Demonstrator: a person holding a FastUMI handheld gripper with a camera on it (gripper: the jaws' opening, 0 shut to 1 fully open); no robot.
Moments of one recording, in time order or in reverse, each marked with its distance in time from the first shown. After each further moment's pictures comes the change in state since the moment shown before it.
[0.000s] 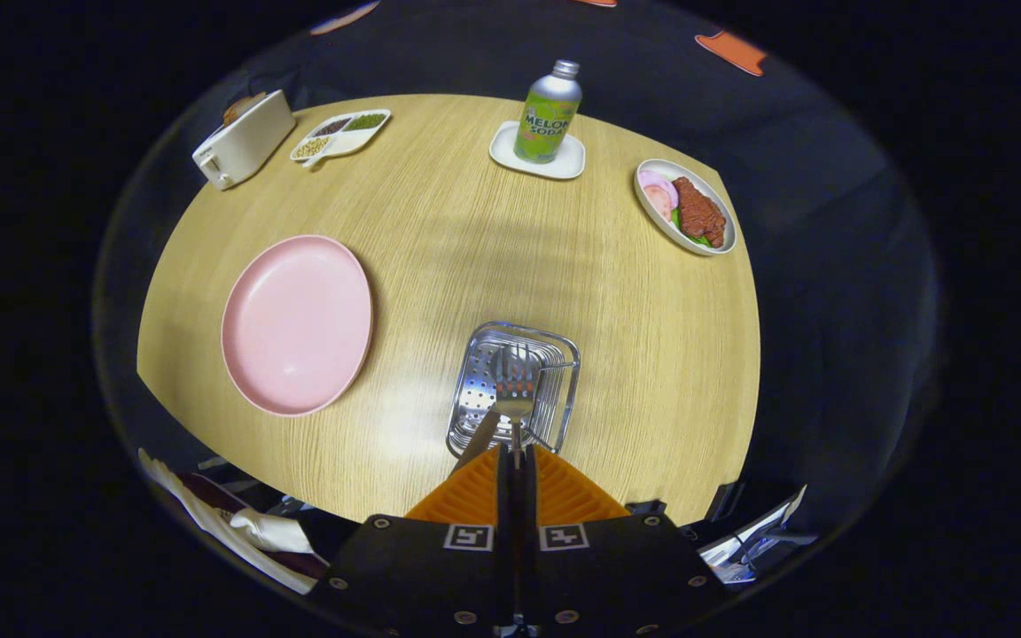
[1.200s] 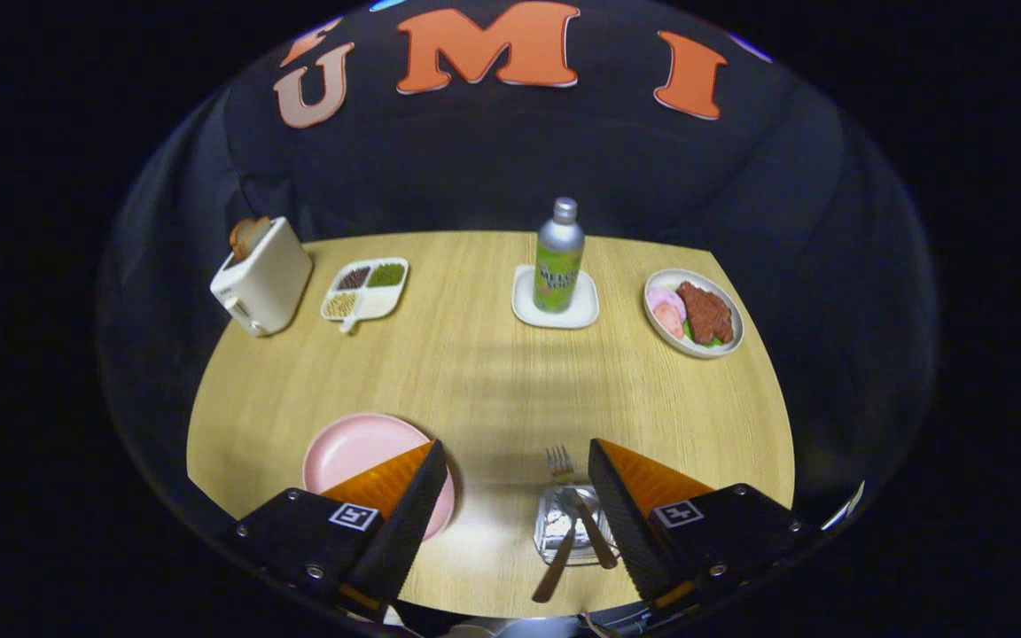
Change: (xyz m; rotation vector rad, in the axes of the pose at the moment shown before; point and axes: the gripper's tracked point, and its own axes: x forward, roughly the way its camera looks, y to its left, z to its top) arm -0.074 0.040 0.145 0.243 -0.517 0.094
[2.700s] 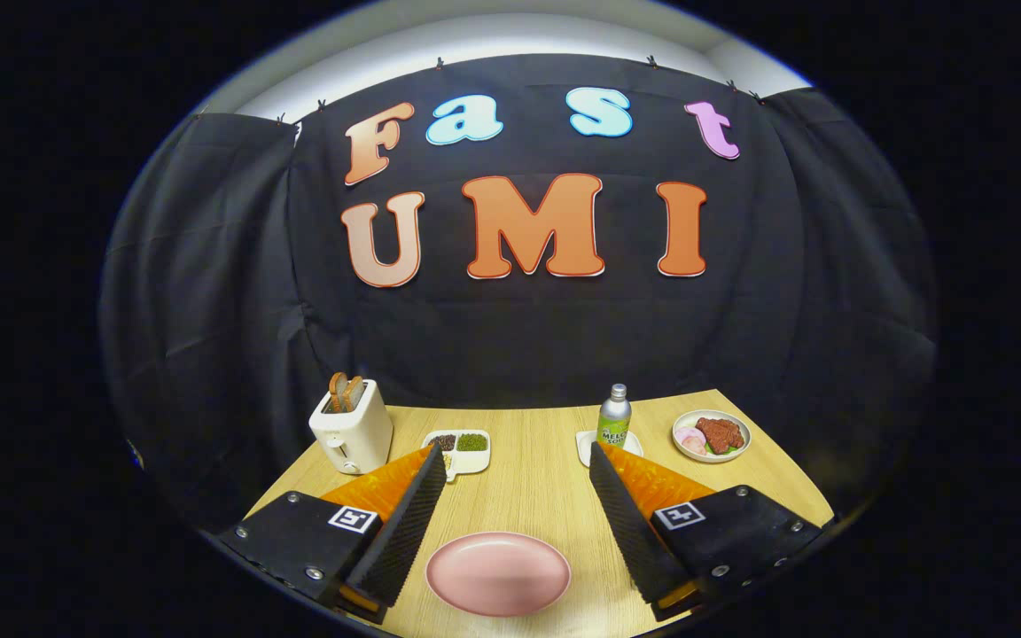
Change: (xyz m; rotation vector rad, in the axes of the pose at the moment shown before) arm -0.135 0.097 0.060 0.076 -0.572 0.033
